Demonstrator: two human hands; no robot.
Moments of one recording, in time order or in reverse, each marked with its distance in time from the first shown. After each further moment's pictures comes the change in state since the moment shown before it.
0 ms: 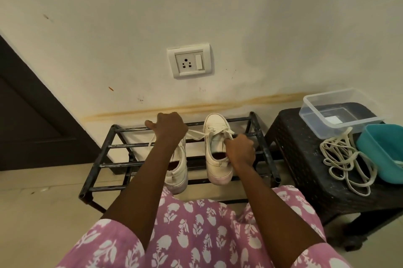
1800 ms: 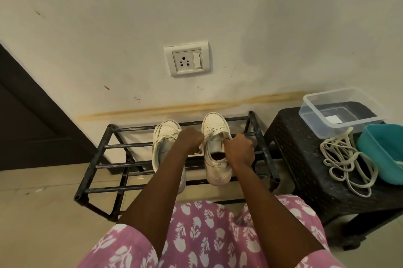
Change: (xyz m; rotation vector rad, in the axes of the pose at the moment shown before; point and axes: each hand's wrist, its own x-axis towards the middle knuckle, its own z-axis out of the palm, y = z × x) left_hand -0.017 0.033 0.028 -0.508 -0.439 -0.003; right_hand -0.002 -0.002 -0.002 -0.065 0.001 -0.017
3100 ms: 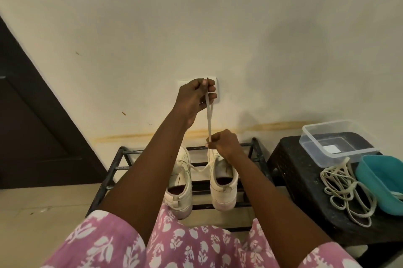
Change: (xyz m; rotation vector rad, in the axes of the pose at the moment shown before) left_hand -0.056 0.084 -0.119 -1.040 0.131 0.595; right_hand -0.002 -0.096 -0.055 0.122 -0.375 -0.382
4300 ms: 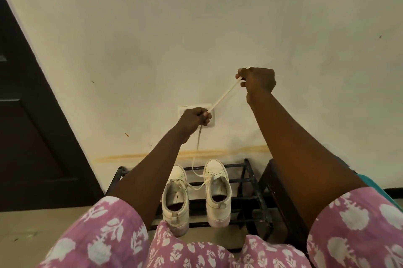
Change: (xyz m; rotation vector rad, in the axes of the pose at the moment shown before) left_hand 0.002 0.013 -0.007 0.380 -0.124 0.047; right_hand -0.008 -0.144 -0.163 0.676 0.647 -0.065
